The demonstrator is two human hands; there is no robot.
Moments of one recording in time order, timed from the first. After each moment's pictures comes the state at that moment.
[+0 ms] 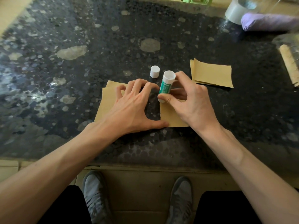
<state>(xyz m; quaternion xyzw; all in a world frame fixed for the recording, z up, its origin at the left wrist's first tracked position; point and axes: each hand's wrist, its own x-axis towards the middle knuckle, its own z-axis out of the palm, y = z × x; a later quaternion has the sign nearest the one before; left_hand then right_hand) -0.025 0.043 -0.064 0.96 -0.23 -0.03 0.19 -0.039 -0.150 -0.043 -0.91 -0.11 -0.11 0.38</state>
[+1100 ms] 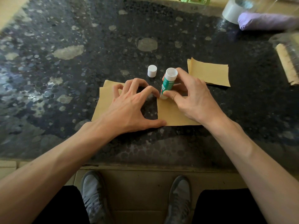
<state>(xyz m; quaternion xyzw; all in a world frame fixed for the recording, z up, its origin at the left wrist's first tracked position) -0.026 0.045 -0.062 0.95 -0.24 -0.03 0.19 -0.027 -0.168 -0.035 -0.93 -0.12 -0.04 0.33</state>
